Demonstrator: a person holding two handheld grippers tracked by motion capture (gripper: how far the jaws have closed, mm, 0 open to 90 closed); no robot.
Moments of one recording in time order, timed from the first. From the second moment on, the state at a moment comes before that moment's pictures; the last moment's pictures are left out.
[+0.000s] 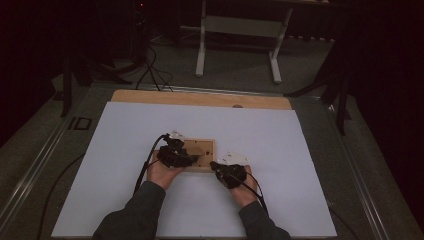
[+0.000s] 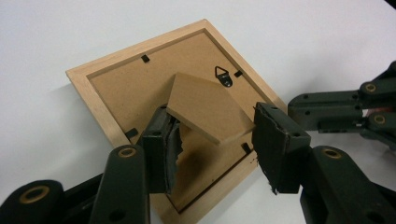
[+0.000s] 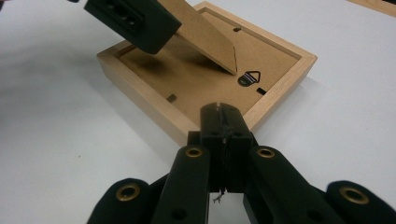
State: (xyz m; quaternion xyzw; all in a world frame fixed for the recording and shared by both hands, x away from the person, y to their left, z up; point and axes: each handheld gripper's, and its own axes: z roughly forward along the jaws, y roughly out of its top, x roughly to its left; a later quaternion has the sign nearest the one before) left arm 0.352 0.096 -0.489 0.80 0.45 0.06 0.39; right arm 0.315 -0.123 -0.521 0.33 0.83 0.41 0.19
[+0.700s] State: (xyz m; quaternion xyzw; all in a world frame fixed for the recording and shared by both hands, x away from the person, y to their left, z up) left arm 0.370 0.100 -0.490 0.76 0.51 -0.01 0.41; right arm 0.315 -0.122 -0.521 0.33 0.83 0.41 0.19
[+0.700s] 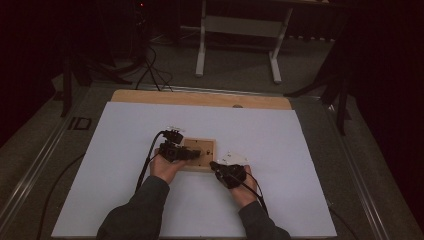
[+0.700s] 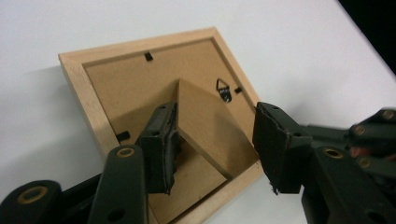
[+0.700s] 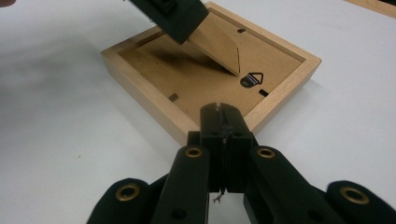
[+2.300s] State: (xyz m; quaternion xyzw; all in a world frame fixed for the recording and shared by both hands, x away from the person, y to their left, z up) left arm 0.363 0.091 -0.482 0.80 0.47 0.04 0.38; right arm 0.314 -0.132 -0.505 0.33 0.82 0.43 0.19
